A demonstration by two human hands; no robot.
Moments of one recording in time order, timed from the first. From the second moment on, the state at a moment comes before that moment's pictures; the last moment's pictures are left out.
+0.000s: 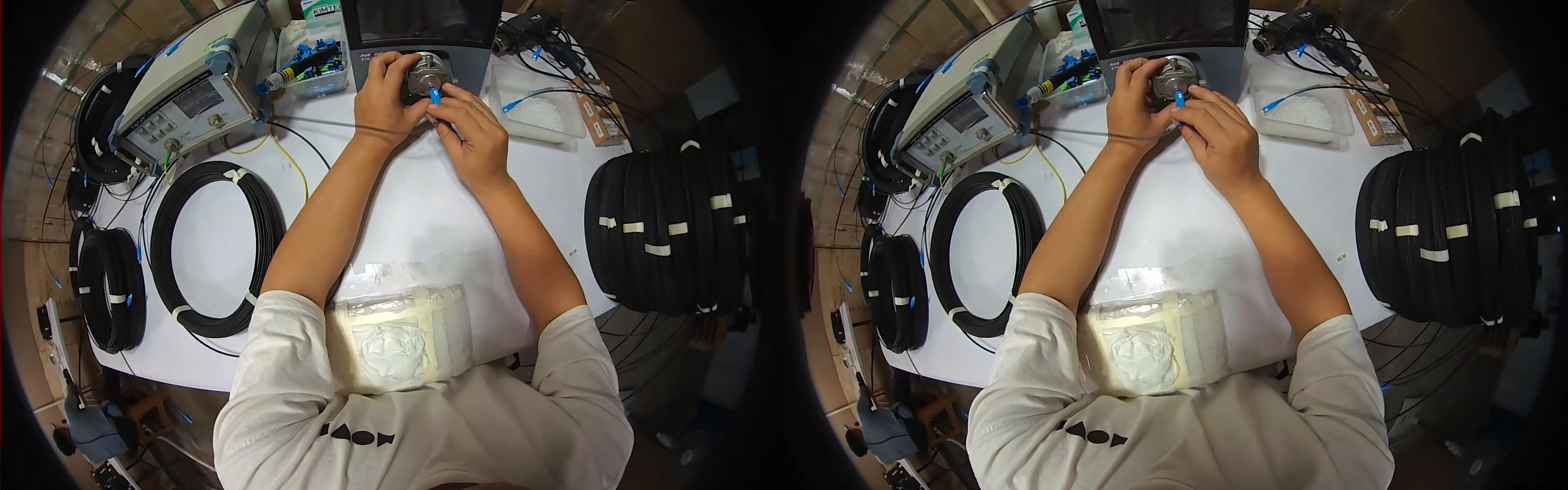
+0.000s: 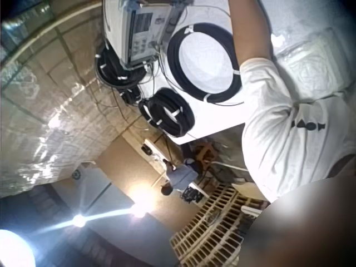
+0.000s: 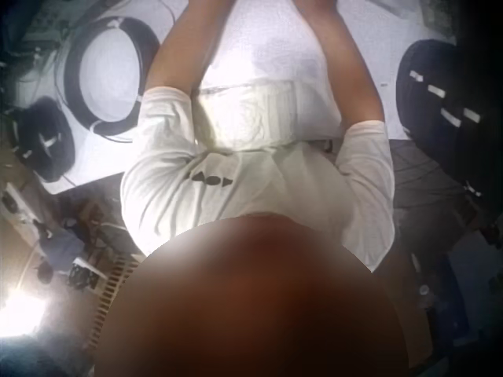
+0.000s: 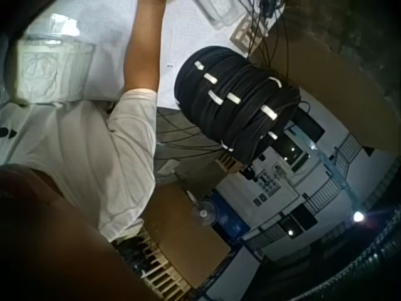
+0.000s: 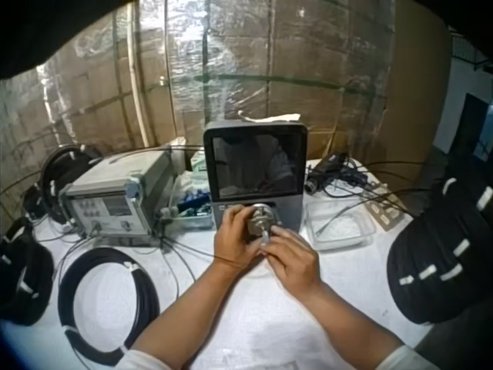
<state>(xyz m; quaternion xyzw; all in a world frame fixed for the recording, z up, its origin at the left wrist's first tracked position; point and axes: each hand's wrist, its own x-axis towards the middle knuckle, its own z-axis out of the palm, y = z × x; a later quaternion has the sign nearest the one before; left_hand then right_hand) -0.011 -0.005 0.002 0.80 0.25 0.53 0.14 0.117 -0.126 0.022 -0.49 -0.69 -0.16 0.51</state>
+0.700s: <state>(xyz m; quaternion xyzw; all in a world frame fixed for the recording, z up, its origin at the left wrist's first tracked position) -0.010 -0.011 0.003 0.80 0.27 0.51 0.17 0.112 -0.121 0.043 -0.56 -0.66 -0.16 0.48</state>
